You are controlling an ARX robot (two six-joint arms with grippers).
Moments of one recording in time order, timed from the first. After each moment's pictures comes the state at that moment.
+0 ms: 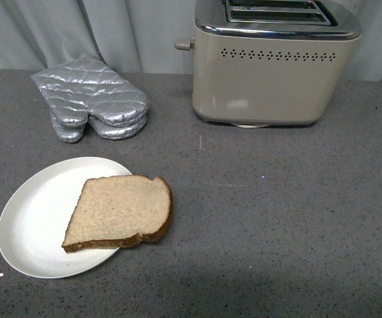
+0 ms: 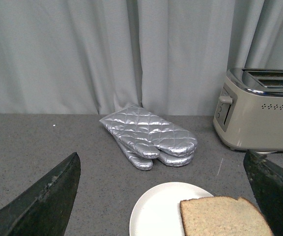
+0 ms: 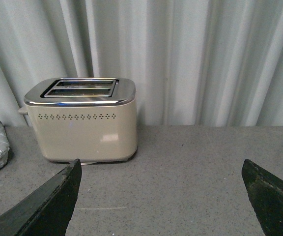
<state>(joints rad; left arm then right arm) 0.00 0.00 0.02 0.00 0.00 0.00 0.00 0.00 0.00 0.00 0.00 0.00</state>
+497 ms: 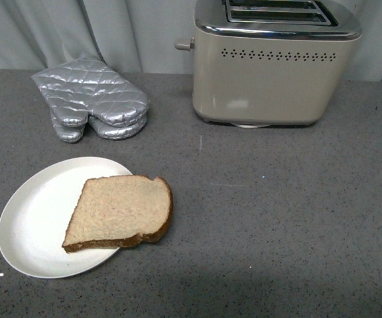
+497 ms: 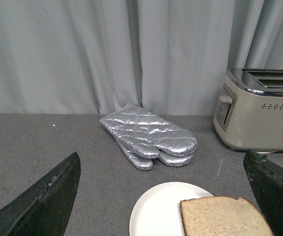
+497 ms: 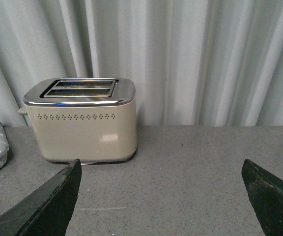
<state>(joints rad) 0.00 0.00 0.02 0.00 0.00 0.00 0.00 0.00 0.00 0.00 0.00 0.00</state>
